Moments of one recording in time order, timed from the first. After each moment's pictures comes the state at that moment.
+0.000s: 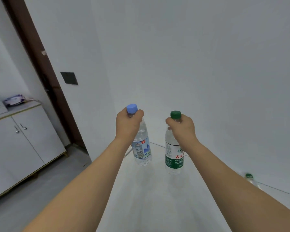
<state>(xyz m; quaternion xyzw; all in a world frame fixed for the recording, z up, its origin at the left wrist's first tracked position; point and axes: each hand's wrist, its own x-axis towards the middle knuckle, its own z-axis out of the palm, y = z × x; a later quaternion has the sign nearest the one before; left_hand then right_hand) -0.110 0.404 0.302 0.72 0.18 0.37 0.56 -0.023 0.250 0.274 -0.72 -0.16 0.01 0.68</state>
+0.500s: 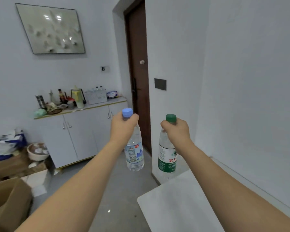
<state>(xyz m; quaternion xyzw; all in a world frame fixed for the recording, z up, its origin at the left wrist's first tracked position) -0.386 0.572 0.344 0.67 0.34 0.52 0.41 -0.236 0.475 0.327 -0.63 -0.36 0.16 0.67</state>
